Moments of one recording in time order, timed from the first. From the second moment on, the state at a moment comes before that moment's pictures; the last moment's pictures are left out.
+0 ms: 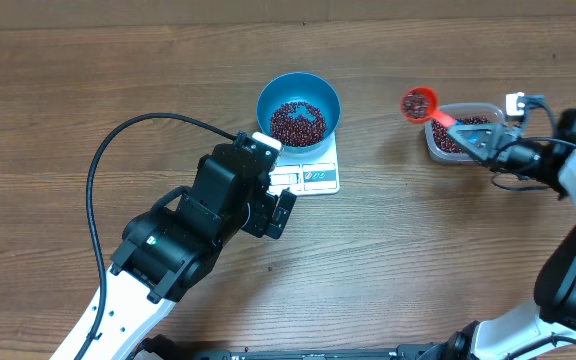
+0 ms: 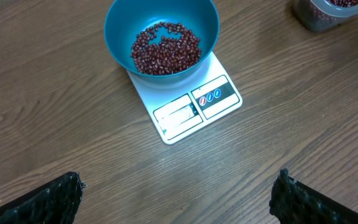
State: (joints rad) left arm -0.62 1.14 1.17 -0.87 -0.13 -0.12; right arm -0.42 1.81 1.16 -0.66 -1.40 -0.13
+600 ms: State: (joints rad) left arm -0.62 1.14 1.17 -0.87 -0.13 -0.12; right arm -0.10 1.81 1.16 -0.24 -1.35 0.22
